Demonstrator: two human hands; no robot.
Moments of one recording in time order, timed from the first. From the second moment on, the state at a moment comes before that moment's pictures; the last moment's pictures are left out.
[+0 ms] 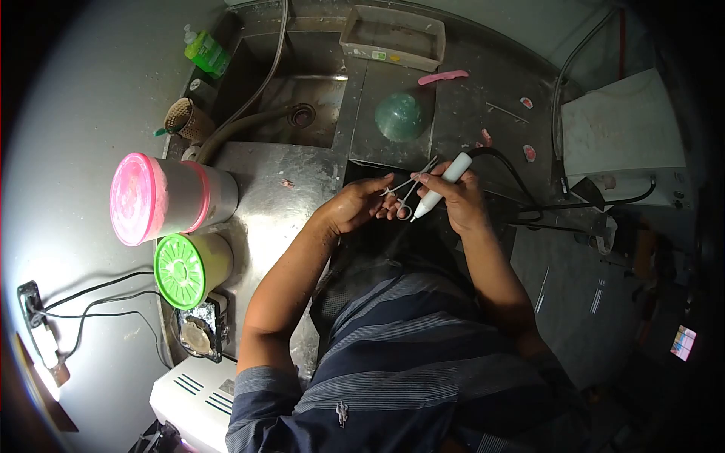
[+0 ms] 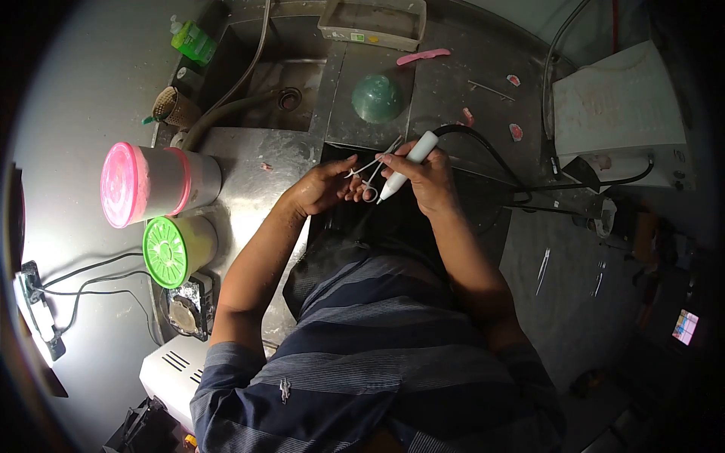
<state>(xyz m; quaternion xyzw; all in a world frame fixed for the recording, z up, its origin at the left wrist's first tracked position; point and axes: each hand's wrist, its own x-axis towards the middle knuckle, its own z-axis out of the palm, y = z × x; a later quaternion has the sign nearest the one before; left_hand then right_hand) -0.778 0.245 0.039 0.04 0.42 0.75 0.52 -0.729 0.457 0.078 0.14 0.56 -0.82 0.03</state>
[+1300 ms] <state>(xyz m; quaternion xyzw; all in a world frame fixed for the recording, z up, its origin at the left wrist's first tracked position) -0.722 0.057 0.026 -0.09 0.68 0.64 0.34 -0.690 0.598 0.048 0.33 0.66 -0.66 -0.13</state>
